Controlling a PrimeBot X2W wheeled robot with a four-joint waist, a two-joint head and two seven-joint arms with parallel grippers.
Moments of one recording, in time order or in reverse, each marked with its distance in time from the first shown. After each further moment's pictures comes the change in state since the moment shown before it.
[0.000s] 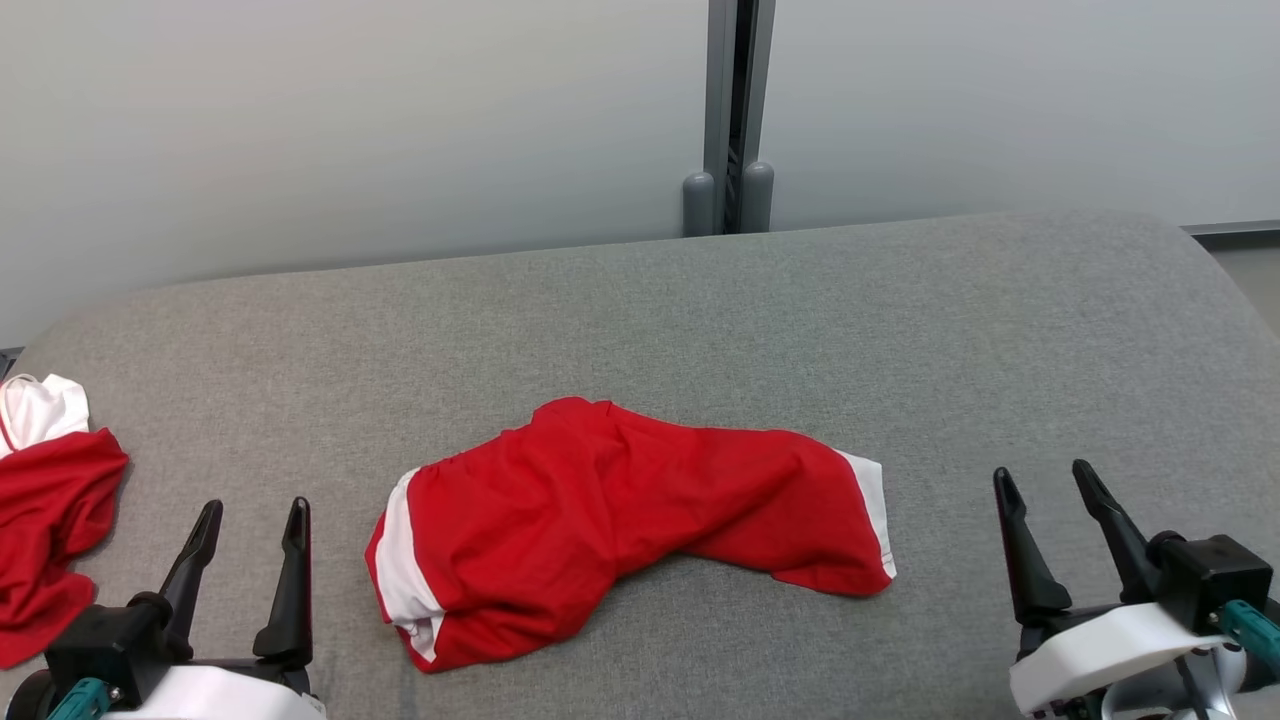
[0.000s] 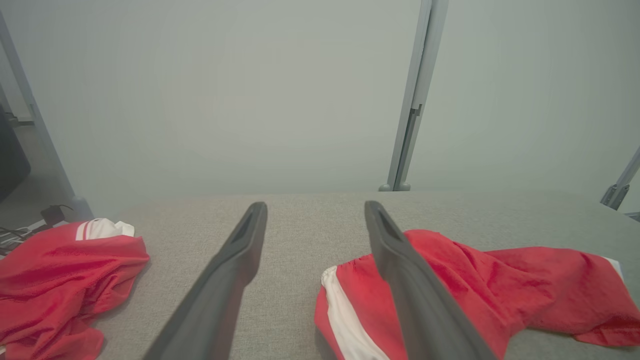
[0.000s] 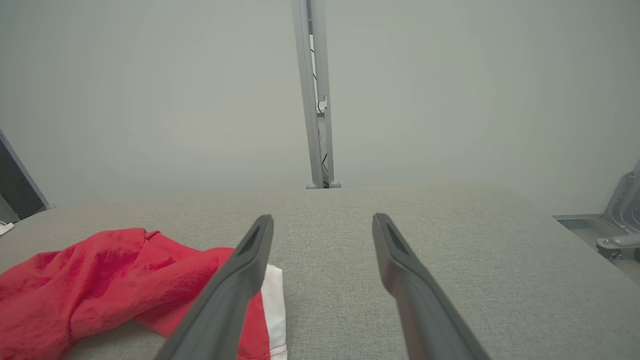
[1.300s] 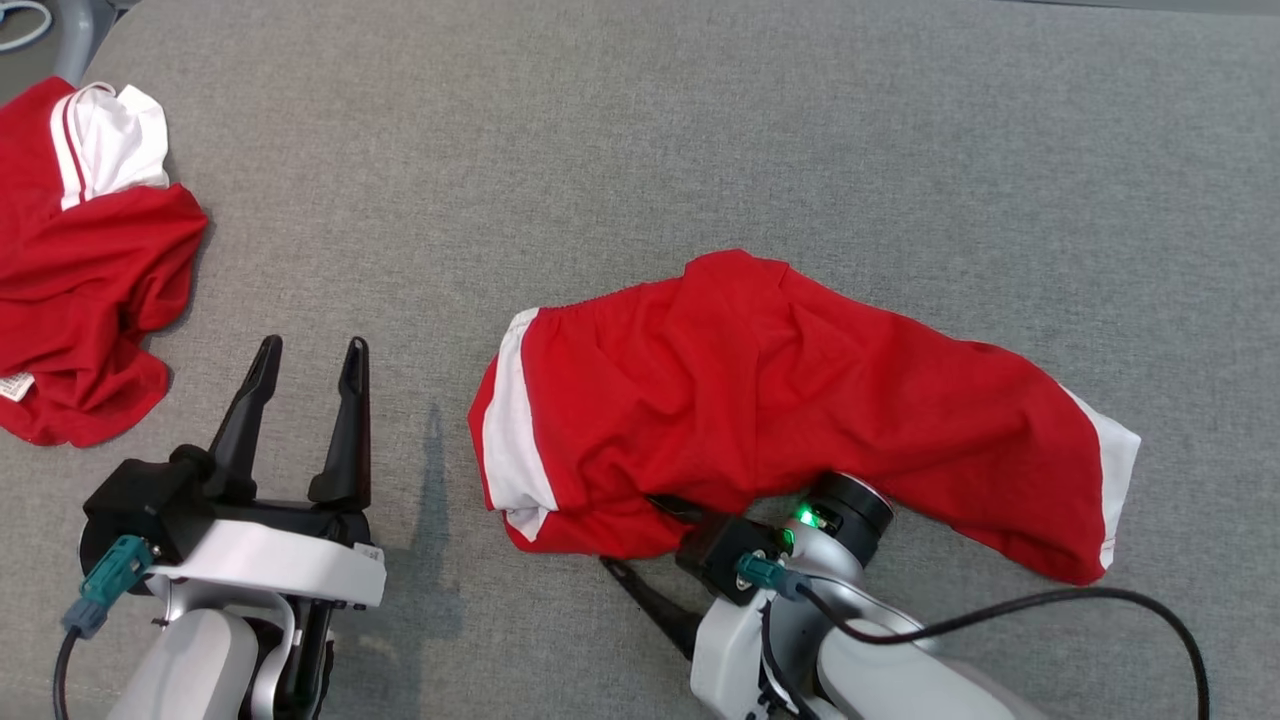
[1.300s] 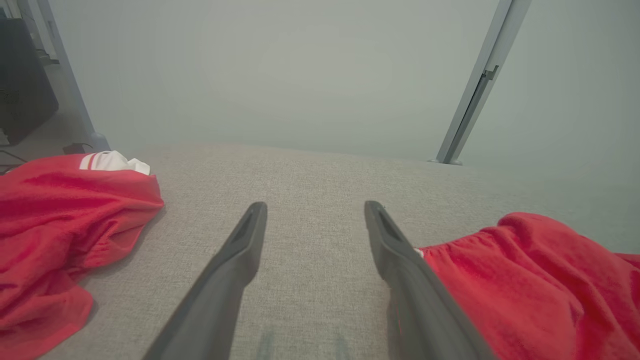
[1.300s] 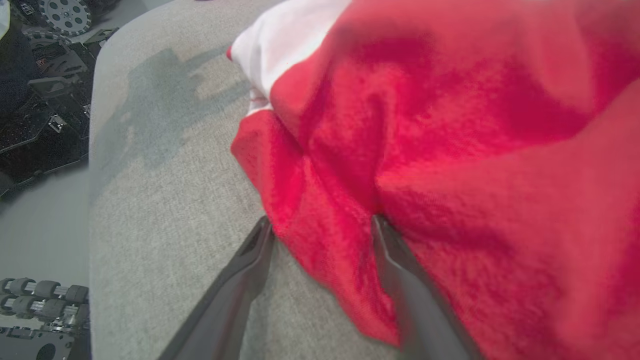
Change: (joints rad) left arm -0.301 -0.116 -0.044 0.179 -0.005 -0.136 -0.101; right arm -0.486 -0.018 0.853 0.362 -0.011 0.000 0.114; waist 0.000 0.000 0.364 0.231
